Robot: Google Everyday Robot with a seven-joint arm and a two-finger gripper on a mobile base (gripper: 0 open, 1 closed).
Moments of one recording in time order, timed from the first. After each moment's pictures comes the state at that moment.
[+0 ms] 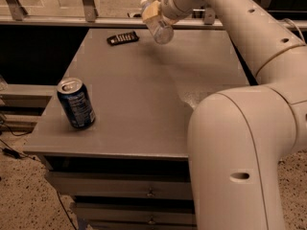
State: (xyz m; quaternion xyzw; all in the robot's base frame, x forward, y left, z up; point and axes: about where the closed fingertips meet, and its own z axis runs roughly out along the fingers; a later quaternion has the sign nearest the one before) arm 0.846 -0.045 0.934 -0.08 0.90 0.22 0.37
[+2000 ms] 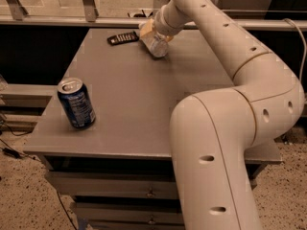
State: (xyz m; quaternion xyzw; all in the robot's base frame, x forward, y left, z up) arm 0.872 -0.036 0.858 -0.04 0.92 0.21 0.31
